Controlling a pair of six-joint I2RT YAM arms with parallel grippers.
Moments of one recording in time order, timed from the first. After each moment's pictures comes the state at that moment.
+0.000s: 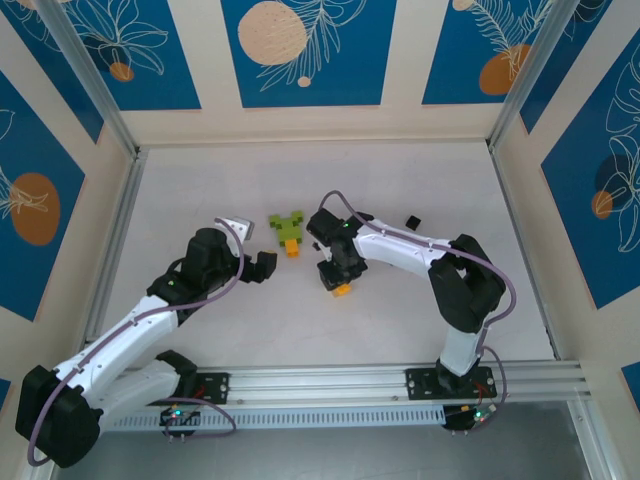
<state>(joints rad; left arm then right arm) -0.52 0.95 0.62 -0.24 0.01 -0.16 0.79 1.79 1.28 -0.94 -0.03 0.28</state>
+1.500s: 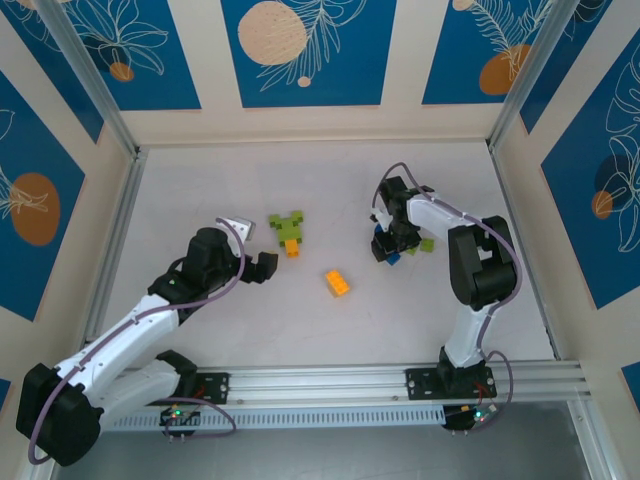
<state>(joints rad) -0.52 0.96 0.62 -0.24 0.03 -0.16 0.29 1.86 1.26 -0.89 -0.01 -0.13</state>
